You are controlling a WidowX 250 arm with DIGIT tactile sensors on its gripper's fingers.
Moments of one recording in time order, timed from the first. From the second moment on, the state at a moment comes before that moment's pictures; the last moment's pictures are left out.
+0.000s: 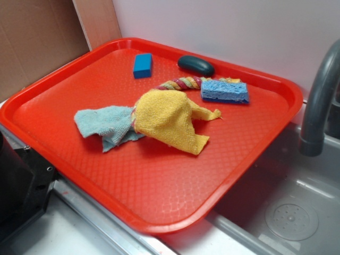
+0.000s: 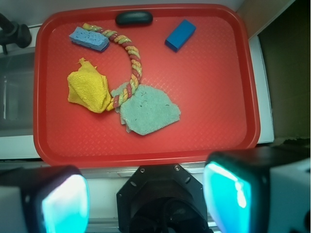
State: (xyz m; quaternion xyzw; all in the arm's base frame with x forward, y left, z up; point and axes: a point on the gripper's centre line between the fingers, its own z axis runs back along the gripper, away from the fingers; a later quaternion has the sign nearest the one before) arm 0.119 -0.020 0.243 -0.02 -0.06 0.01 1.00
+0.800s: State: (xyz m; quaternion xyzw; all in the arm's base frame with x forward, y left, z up) arm 0.216 -0.014 0.157 0.01 -0.09 0.22 0.97
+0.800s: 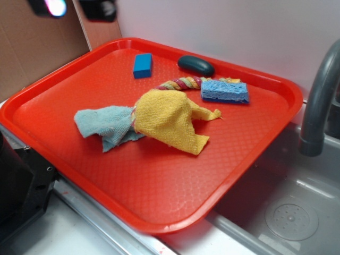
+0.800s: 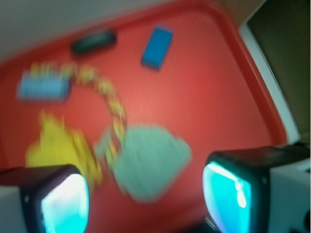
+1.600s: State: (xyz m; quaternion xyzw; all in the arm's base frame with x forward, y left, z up) arm 0.255 -0.010 0.060 0.03 -0.01 0.22 0.97
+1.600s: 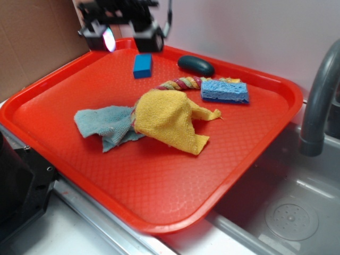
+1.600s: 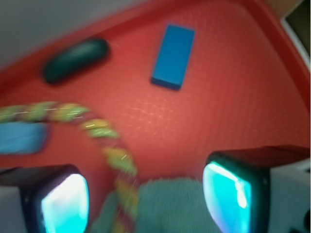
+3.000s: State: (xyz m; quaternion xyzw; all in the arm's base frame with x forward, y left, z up) arm 0.224 -0.013 0.176 0.04 -0.12 0.28 0.95
